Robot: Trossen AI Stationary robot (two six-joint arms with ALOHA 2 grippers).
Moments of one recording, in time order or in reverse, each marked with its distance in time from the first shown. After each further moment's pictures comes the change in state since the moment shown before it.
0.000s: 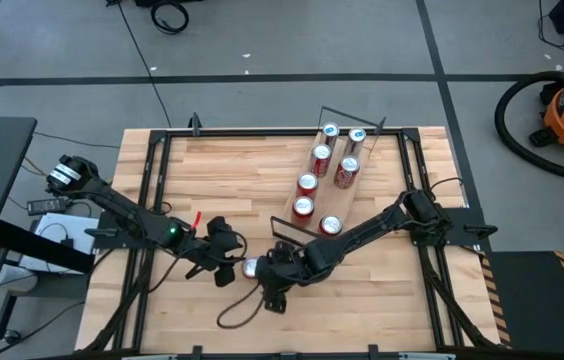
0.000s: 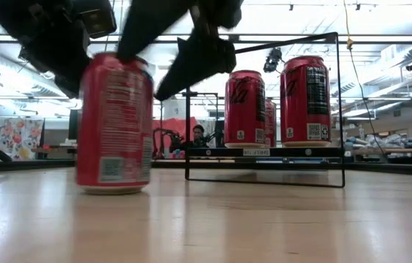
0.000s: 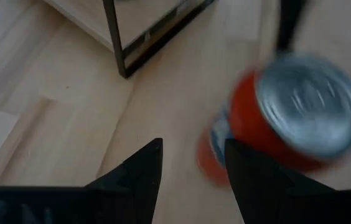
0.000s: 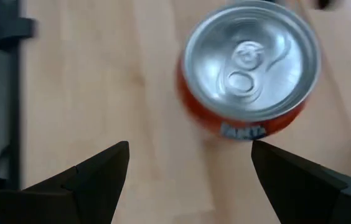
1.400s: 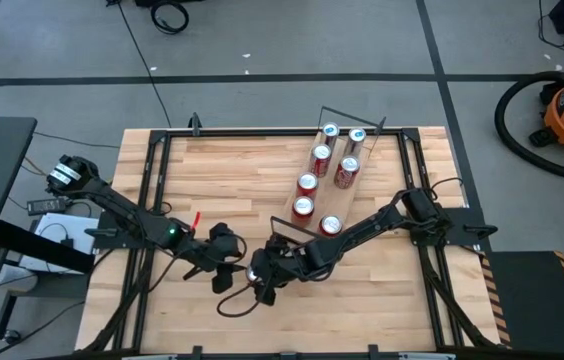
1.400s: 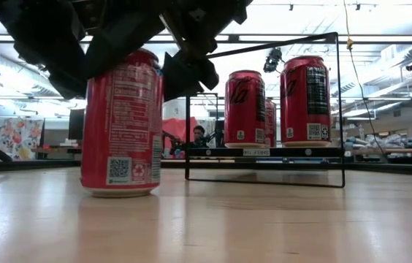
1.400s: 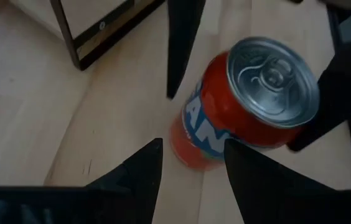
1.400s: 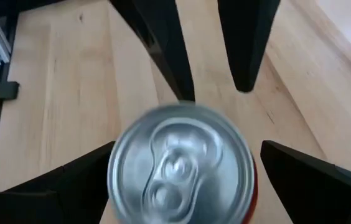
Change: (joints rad) left arm -0.013 0.000 0.000 0.054 0.116 -0.025; right arm -0.019 0.000 -0.136 0.321 0.143 -0.044
